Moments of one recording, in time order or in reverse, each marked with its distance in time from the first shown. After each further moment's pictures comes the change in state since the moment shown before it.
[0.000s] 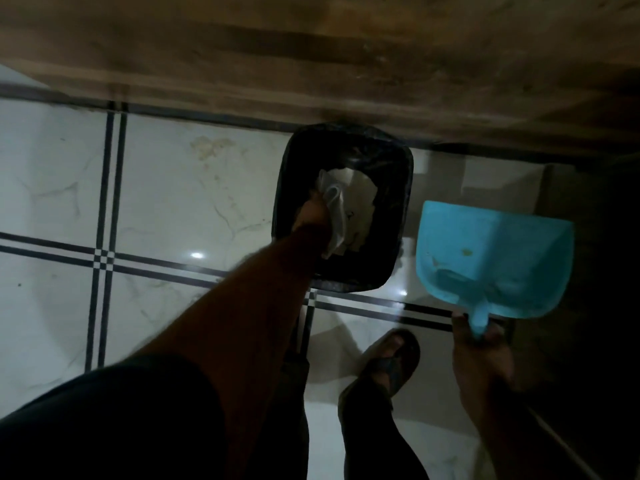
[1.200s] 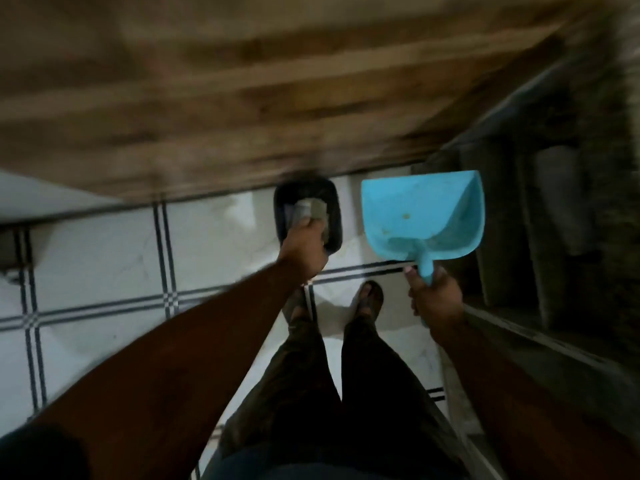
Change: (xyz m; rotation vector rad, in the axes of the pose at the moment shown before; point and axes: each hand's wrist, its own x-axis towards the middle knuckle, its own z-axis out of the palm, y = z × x) left_hand -0.407 0.040 -0.293 -0.059 -0.006 0.498; right_hand -0.283 -0.209 -0.254 0.212 -0.020 0.163
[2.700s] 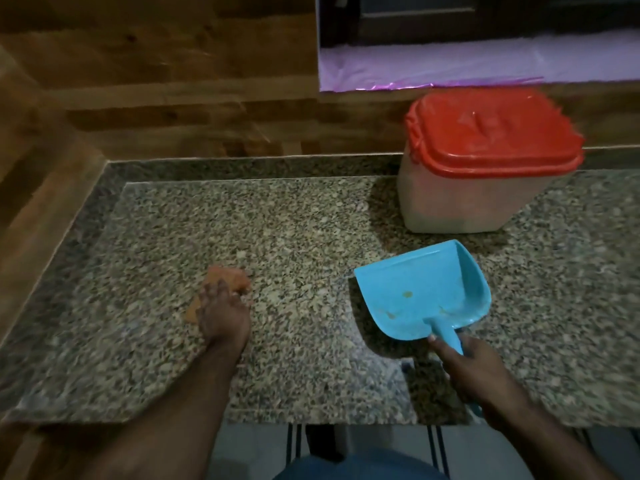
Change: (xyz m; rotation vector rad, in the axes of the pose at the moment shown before) left_hand 0.054 0.642 0.177 0.496 0.112 0.723; right_hand -0.152 0.260 -0.428 0.877 0.793 0.420
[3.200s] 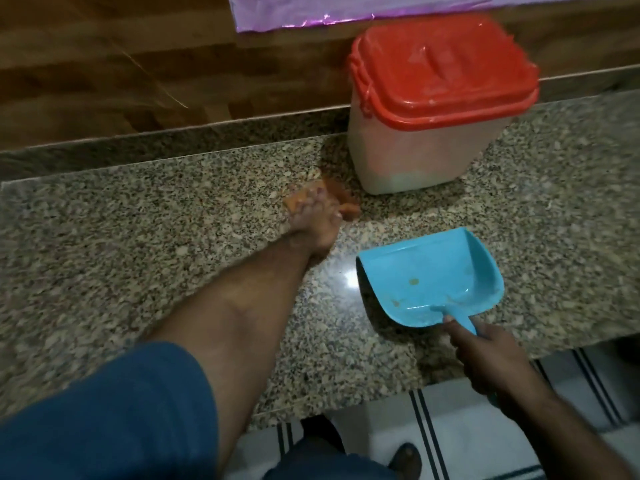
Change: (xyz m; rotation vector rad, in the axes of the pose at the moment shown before) left_hand 0.014 0.270 0.078 0.234 -0.449 0.871; right_hand -0.035 0.015 -0.024 0.220 0.151 0.240
